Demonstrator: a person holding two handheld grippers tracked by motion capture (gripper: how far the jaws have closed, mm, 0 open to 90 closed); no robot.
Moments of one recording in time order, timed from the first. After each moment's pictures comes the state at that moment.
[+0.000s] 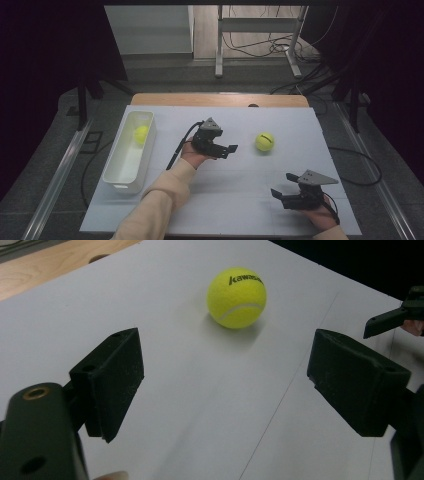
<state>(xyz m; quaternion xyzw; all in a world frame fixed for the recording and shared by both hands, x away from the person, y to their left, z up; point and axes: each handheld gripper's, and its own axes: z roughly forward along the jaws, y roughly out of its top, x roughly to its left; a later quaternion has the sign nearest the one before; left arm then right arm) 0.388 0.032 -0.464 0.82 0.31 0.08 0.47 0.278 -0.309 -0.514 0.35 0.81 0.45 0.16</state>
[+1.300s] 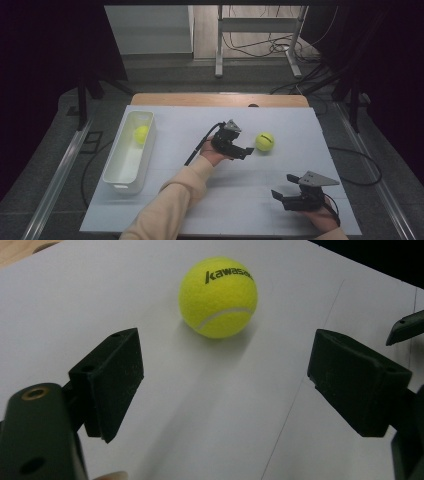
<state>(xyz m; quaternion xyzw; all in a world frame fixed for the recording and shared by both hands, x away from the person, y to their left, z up) 0.411 -0.022 -0.480 0.84 0.30 0.06 0.44 0.275 -0.310 -0.514 0.35 0.81 0.45 0.16</state>
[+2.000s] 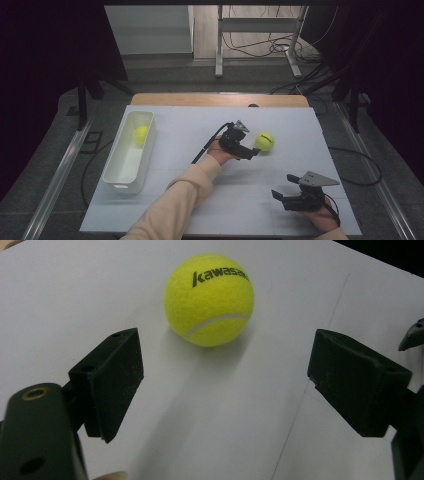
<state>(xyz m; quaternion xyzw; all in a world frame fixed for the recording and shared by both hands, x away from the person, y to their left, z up) 0.420 -0.045 -0.486 0.85 0.29 0.05 0.43 0.275 -0.310 -0.514 0.35 0.81 0.45 0.16</state>
